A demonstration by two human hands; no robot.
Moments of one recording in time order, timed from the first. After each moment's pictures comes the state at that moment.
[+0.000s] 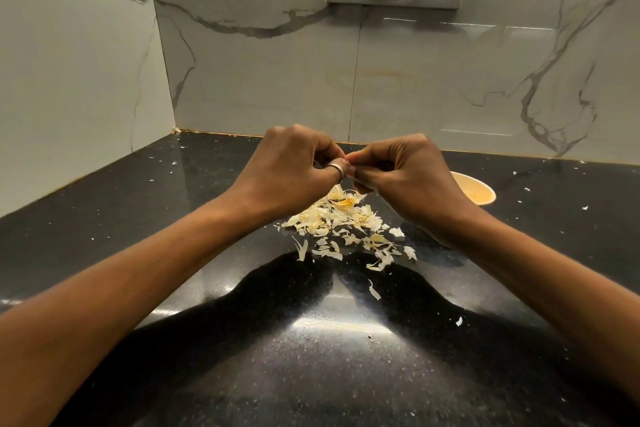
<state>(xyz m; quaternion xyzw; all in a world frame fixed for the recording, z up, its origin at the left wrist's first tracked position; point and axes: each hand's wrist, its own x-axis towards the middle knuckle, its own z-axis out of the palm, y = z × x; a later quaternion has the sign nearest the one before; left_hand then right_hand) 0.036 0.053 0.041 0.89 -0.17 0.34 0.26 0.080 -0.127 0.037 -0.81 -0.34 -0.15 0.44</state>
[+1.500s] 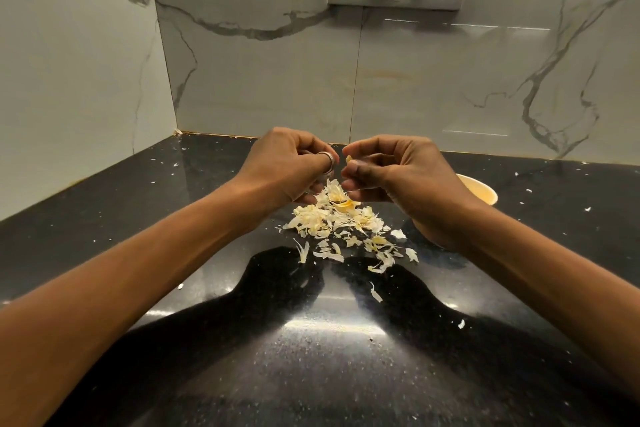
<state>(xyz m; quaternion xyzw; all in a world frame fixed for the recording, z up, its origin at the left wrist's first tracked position) 0.034 0.053 0.043 0.83 -0.02 0.18 0.52 0.065 -0.125 0.048 -0.72 -0.26 0.05 0.64</state>
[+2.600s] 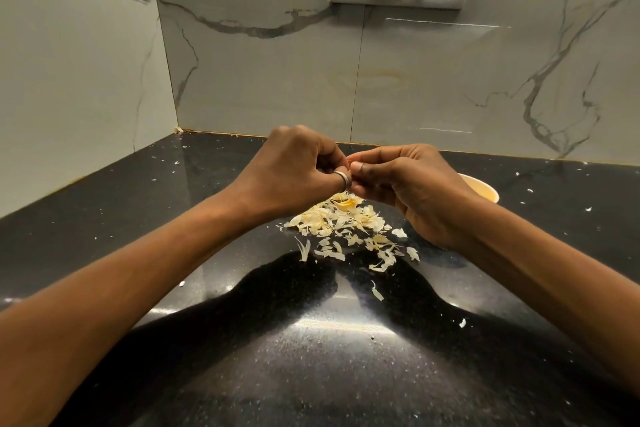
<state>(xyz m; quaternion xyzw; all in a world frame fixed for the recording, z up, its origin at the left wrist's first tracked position) 0.035 0.057 0.042 0.89 -0.22 0.32 0.25 0.070 -0.122 0.046 -0.68 -0.18 0.11 0.70</state>
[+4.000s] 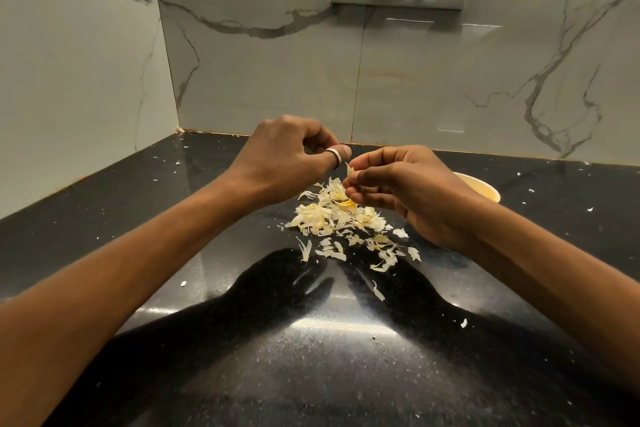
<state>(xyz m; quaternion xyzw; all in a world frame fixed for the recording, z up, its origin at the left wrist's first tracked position) 0.037 0.063 0.052 0.90 -0.12 0.29 0.30 0.066 -0.122 0.049 -0.70 -0.18 0.13 0.68</state>
